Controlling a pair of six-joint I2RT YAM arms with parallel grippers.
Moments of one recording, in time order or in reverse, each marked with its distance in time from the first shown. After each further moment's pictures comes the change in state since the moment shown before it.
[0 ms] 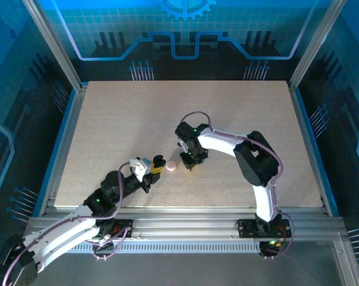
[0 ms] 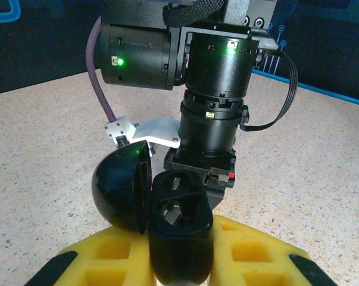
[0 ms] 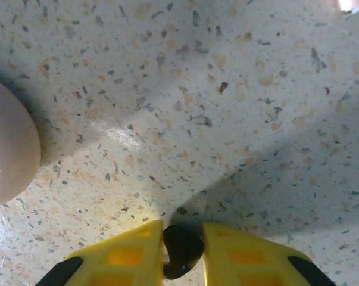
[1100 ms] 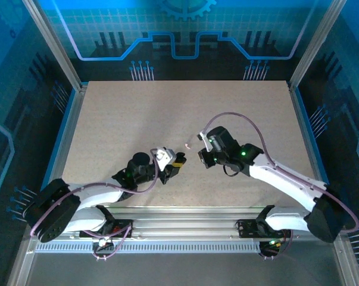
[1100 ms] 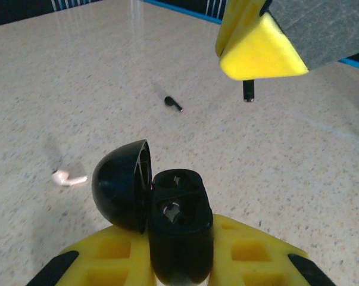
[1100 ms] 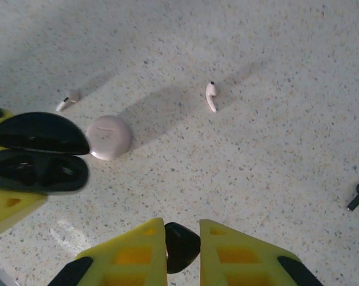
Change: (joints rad) left arm -0.002 0.722 0.218 0.348 0.196 0.026; right arm 0.016 -0.806 -0.484 0.323 0.142 -0.056
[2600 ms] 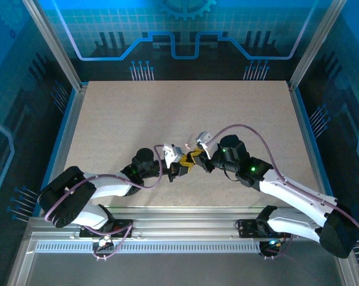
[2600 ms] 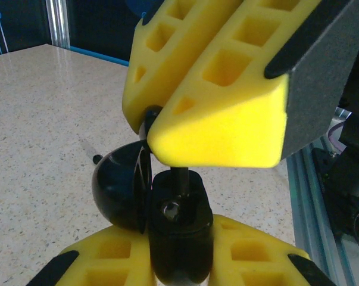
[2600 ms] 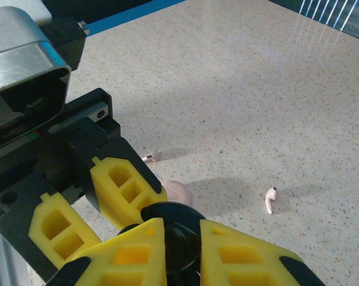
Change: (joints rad) left arm -0.008 0.153 0.068 0.240 0.229 -0.076; right arm -0.001 -0.158 -0.222 0.421 -0.229 -0.242
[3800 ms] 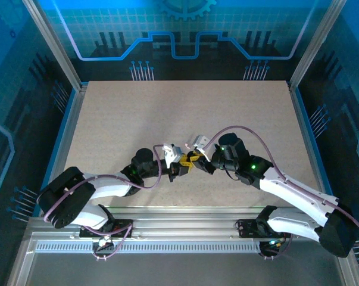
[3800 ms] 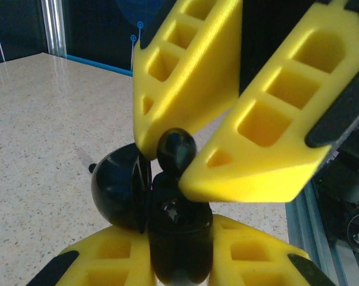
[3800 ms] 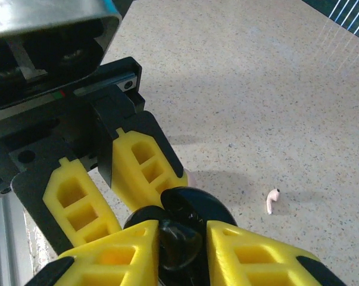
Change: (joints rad) left arm -0.005 -0.010 0.000 0.017 0.005 -0.006; right arm 0.000 0.009 0.049 -0.110 -0.049 -0.164
